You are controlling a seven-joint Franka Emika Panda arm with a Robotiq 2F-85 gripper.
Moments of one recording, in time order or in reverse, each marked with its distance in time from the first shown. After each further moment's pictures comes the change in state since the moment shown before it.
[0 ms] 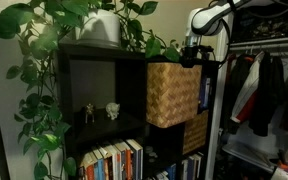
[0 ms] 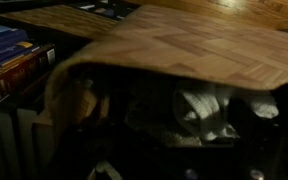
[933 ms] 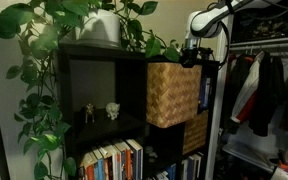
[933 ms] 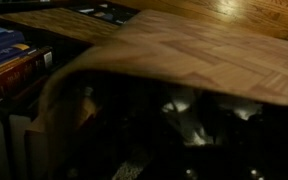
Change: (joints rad) arm -0.001 0.020 -0.006 0.001 0.004 -0.006 -0.032
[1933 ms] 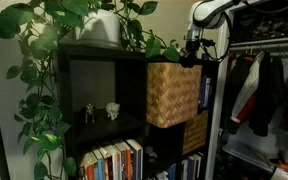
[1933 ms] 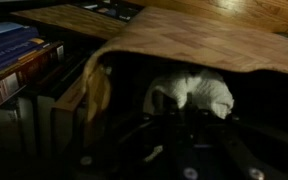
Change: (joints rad) arm 0.000 -0.049 0.000 0.054 0.001 -0.077 0.000
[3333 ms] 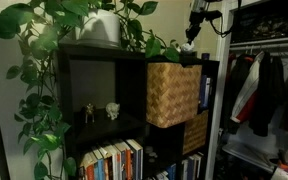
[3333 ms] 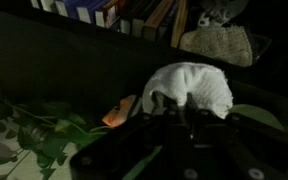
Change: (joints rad) arm 0.004 -0.098 0.025 0.176 -0.263 -0.001 0.155
